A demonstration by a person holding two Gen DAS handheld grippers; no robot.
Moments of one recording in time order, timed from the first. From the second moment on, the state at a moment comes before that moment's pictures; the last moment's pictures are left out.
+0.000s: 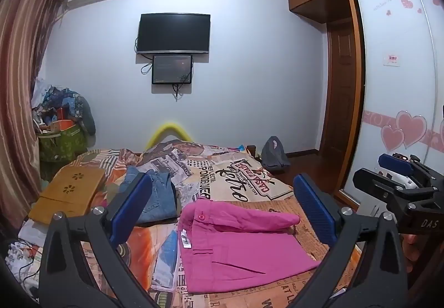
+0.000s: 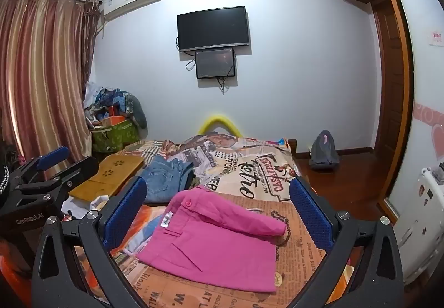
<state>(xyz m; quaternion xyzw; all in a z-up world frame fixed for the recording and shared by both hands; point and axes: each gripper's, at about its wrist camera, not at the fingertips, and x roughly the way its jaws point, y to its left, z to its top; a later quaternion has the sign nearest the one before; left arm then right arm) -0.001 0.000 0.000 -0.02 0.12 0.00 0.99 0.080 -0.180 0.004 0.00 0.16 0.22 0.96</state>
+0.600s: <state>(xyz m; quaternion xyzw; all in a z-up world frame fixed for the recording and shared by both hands) 0.000 -0.003 0.000 -0.02 0.12 0.00 0.99 0.080 -0.177 0.003 -0.01 0.16 0.22 0.96</state>
